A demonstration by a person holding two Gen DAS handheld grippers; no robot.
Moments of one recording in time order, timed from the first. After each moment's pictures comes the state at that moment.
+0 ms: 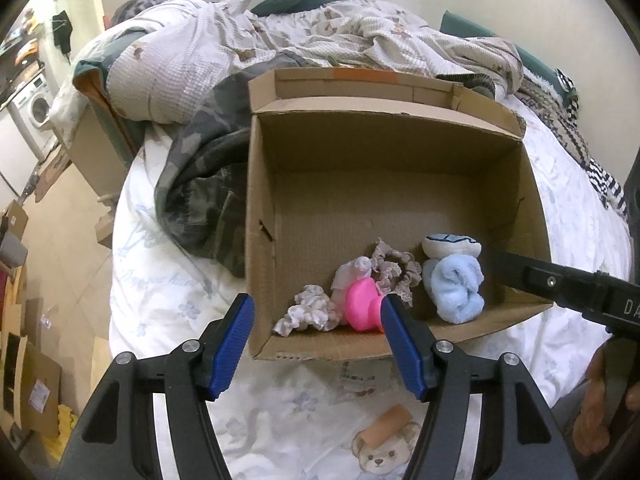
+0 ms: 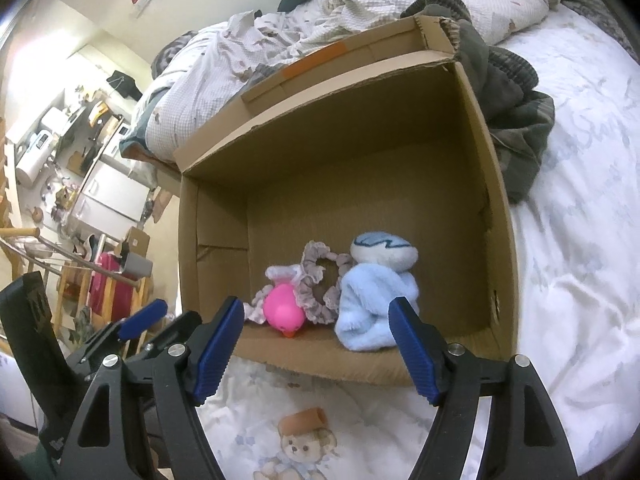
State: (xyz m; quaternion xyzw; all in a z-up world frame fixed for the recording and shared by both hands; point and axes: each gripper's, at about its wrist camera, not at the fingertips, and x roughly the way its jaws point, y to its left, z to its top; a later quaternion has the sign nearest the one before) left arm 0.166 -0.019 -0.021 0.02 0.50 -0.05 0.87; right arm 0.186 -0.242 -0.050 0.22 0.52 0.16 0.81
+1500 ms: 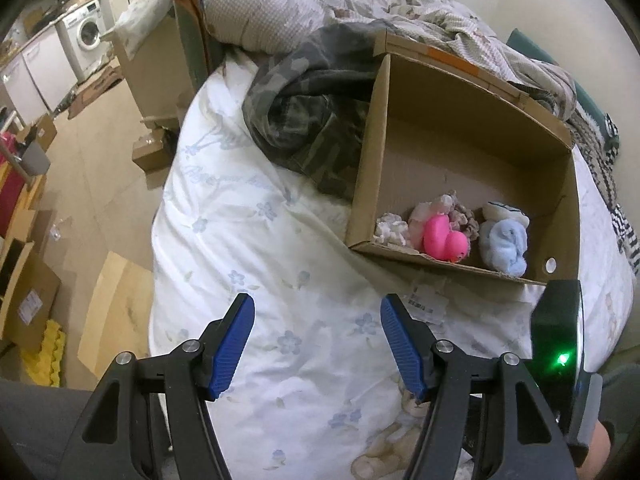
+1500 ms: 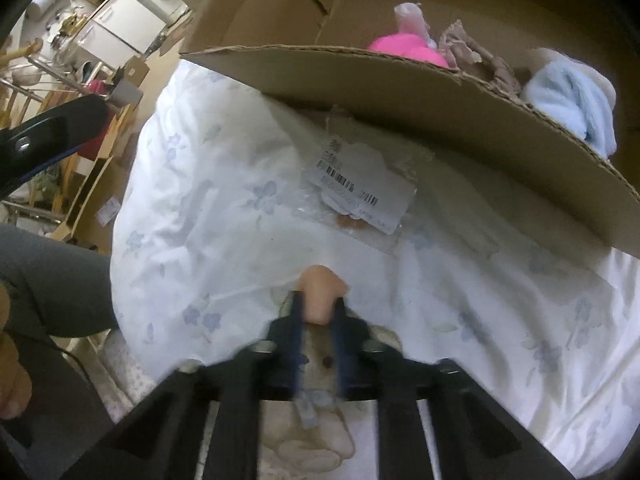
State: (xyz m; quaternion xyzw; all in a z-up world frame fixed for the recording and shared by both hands) left arm 0.110 0.053 -0.040 -0.07 0.54 0.03 0.84; right arm 0.117 -0.109 -0.145 0.00 0.65 0.26 0.71
